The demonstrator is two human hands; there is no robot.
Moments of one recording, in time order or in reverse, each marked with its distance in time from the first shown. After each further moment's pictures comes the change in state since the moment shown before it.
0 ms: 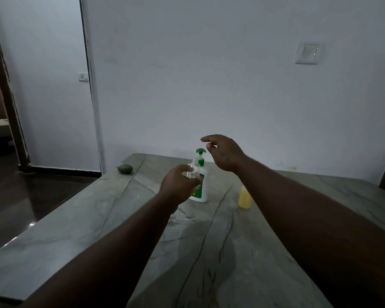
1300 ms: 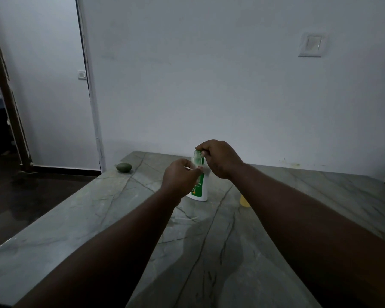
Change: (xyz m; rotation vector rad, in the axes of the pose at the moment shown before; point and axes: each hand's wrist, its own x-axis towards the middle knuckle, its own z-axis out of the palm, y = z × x) left_hand 0.021 0.004 0.012 0.029 0.084 0.042; right_hand 0.001 0.012 0.025 -0.133 -0.008 -0.121
